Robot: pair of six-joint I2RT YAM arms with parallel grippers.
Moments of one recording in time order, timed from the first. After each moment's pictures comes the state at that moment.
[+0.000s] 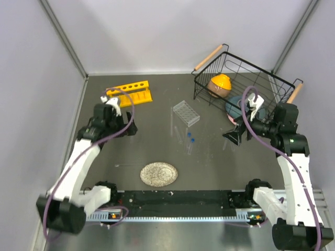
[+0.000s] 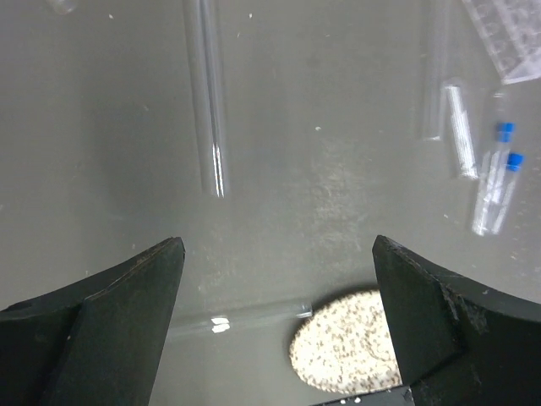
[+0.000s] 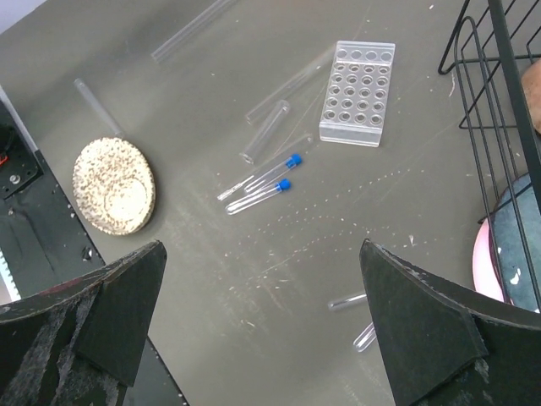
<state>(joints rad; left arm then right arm) -0.17 0.95 0.90 -0.67 0.10 -0.29 -0.05 0.82 0.98 -0.75 -0.91 -0.33</state>
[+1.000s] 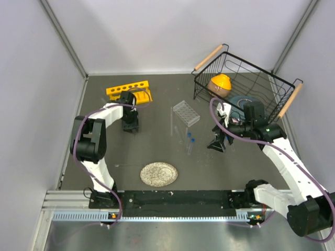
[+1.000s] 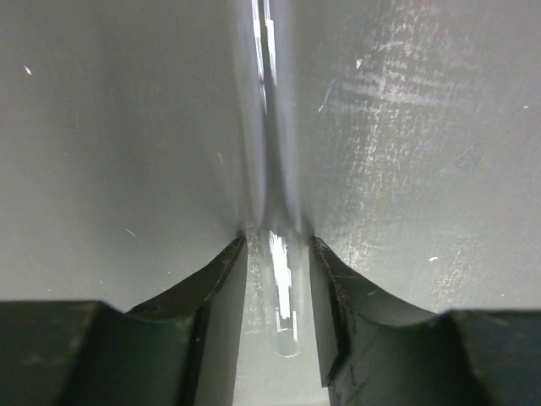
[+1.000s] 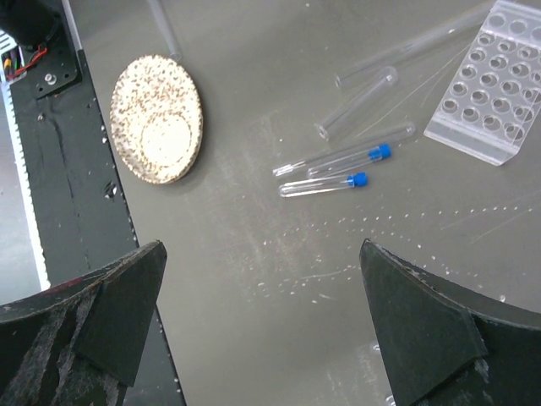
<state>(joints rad) -0.17 1.84 1.21 -0.62 0.03 -0.25 0.28 1.01 0.92 -0.68 -0.84 -0.45</state>
